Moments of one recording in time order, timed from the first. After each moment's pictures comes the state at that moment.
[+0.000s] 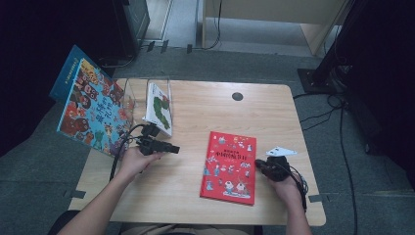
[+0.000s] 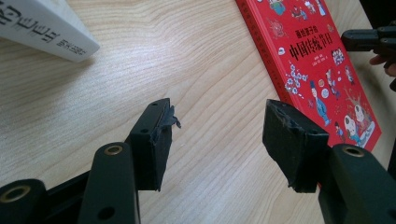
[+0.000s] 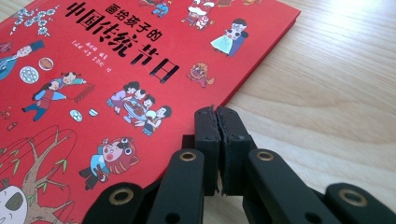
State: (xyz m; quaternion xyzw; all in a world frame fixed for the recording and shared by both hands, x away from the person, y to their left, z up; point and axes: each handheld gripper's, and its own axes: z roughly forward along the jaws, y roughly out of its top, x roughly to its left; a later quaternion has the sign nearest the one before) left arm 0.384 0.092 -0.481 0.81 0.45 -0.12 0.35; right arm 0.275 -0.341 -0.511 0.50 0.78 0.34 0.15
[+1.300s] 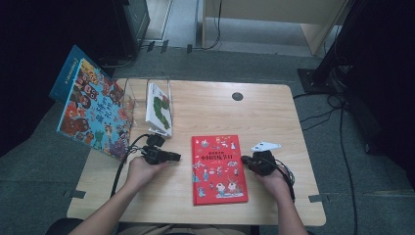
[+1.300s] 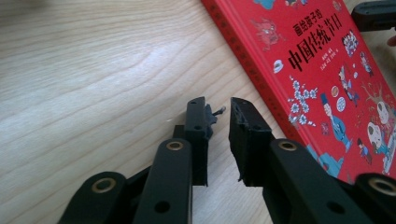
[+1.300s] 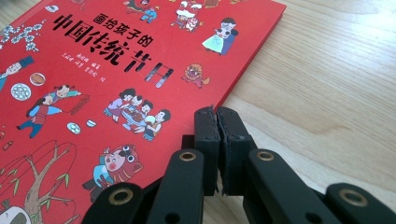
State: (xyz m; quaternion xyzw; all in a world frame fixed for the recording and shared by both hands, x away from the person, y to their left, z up) left arm 0.360 0.074 -0.504 0.81 0.46 -0.11 0.34; right arm 0.297 -0.304 -0.512 0.46 0.80 0.36 0.13
